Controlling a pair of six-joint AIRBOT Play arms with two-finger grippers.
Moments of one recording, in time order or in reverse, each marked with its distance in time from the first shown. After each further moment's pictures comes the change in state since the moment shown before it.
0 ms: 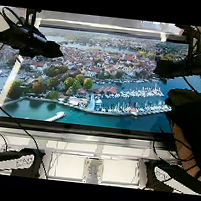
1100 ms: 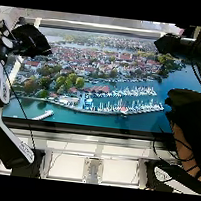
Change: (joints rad) left arm 0.386 -0.730 0.285 0.105 0.743 -0.283; right arm 0.000 0.000 0.006 0.071 -0.429 0.010
